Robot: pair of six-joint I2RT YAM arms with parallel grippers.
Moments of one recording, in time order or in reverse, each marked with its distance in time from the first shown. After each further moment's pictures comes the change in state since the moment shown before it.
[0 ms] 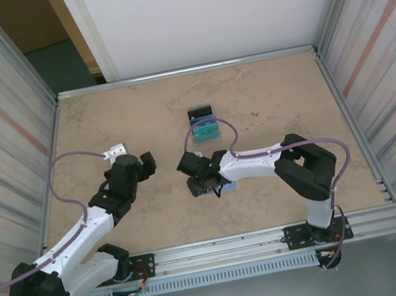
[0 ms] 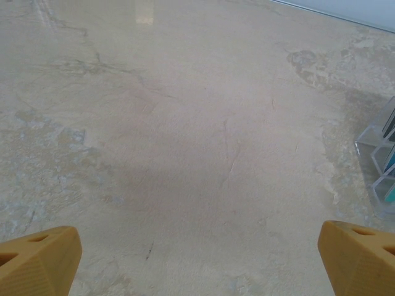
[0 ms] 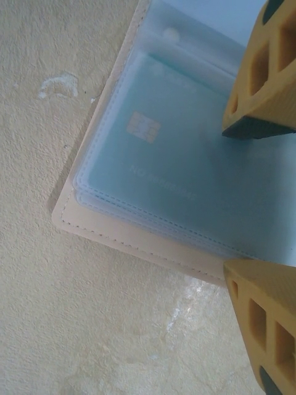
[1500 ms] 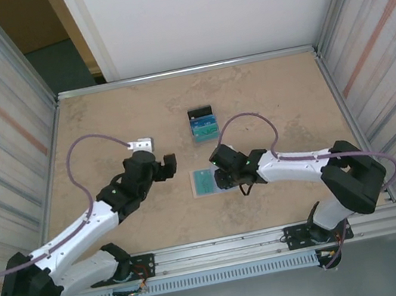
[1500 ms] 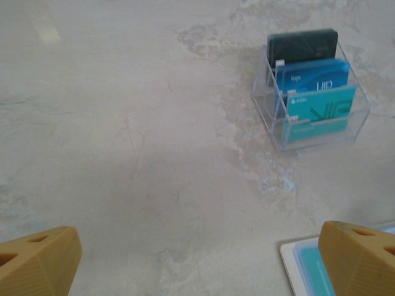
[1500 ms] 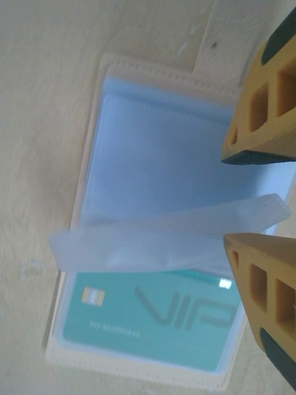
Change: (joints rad) left arm -0.220 0.062 0.133 -0.087 0.040 0.152; right arm -0.142 -0.350 -0.338 0.089 -0.023 0.056
